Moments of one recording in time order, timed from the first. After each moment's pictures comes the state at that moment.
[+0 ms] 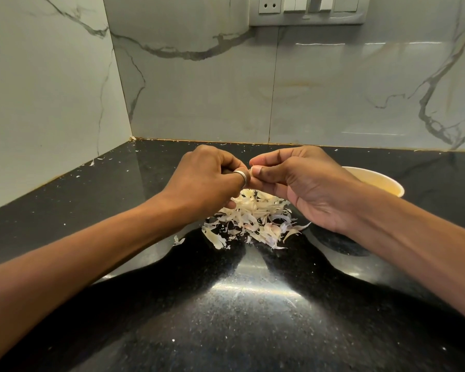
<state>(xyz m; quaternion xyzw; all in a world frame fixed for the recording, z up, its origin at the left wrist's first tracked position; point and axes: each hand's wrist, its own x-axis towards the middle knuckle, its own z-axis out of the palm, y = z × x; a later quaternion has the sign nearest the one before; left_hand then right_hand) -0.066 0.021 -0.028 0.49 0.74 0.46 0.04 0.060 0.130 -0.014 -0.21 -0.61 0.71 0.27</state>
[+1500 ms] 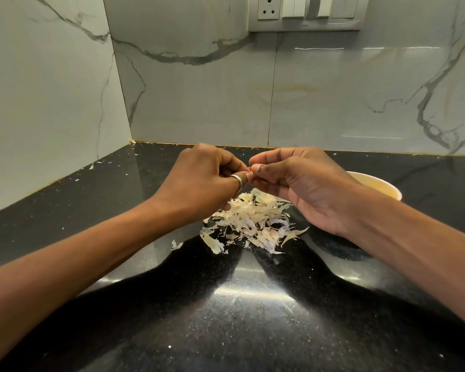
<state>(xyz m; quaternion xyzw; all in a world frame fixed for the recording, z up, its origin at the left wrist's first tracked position) -0.067 0.019 -0.023 0.53 0.72 0.44 -0.01 0.062 0.136 -0.012 -0.19 -0.62 0.70 0.28</state>
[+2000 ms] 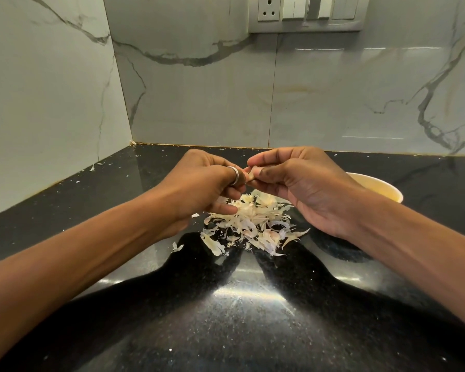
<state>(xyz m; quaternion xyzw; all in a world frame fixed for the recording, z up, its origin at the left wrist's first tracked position) -0.060 0.016 -0.015 0.39 0.70 0.56 0.23 0.063 0.133 -0.011 -0.20 -0.66 0.67 0.28</state>
